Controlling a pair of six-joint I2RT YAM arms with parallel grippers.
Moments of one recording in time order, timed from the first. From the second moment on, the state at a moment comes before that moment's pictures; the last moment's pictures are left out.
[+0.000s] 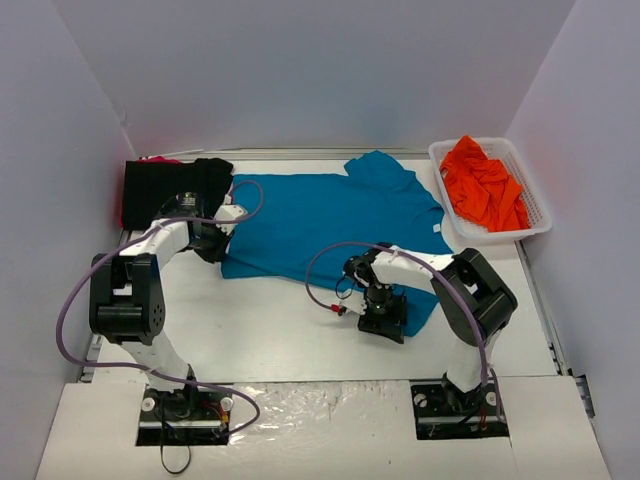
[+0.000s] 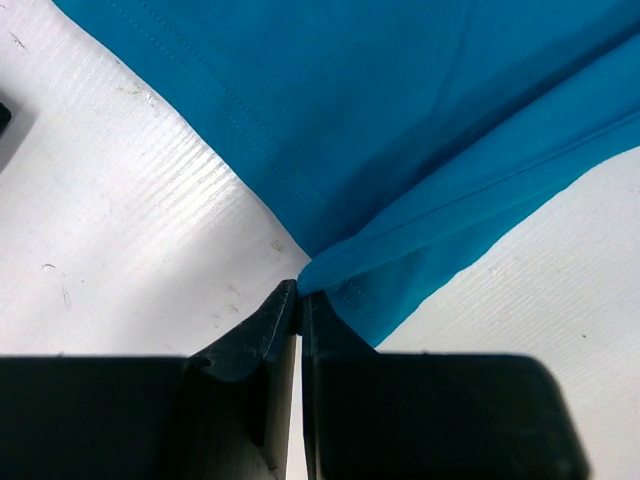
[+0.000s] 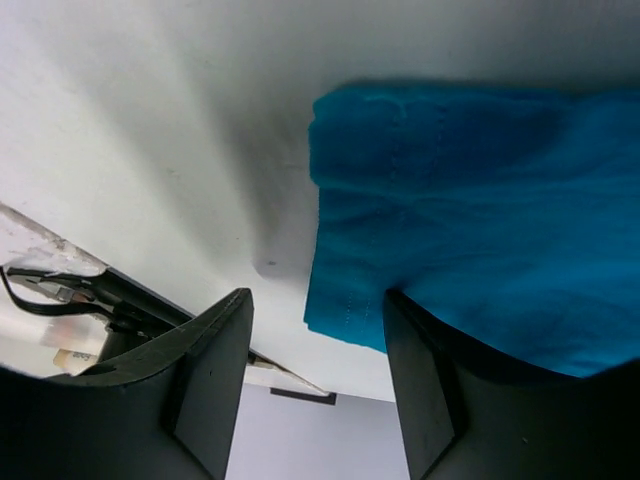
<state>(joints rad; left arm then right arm) -0.02 1.71 1.13 -0.55 0.37 0.64 0.69 1.79 0.99 -1.08 -0.02 -0.61</state>
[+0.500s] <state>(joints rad) -0.02 1.70 1.07 -0.54 0.38 0.64 0.76 1.84 0.99 -1.05 0.15 -0.51</state>
